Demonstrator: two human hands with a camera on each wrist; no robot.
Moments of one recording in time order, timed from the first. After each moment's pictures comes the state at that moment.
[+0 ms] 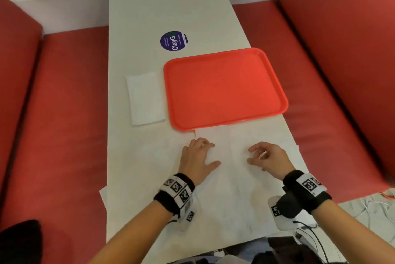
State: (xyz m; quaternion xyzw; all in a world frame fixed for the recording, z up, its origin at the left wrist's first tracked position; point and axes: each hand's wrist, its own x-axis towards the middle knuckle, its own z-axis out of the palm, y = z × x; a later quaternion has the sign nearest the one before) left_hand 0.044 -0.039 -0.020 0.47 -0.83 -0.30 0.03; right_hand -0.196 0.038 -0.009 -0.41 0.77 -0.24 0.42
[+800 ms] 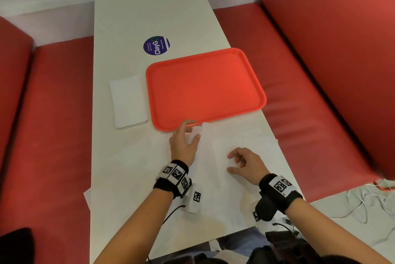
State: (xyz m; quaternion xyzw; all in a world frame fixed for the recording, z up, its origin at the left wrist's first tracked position) left_hand -0.003 -0.043 -0.016 0.57 -0.63 -0.42 0.31; right_hand -0.198 0.068 -0.036 -0.50 0.73 -0.21 0.42
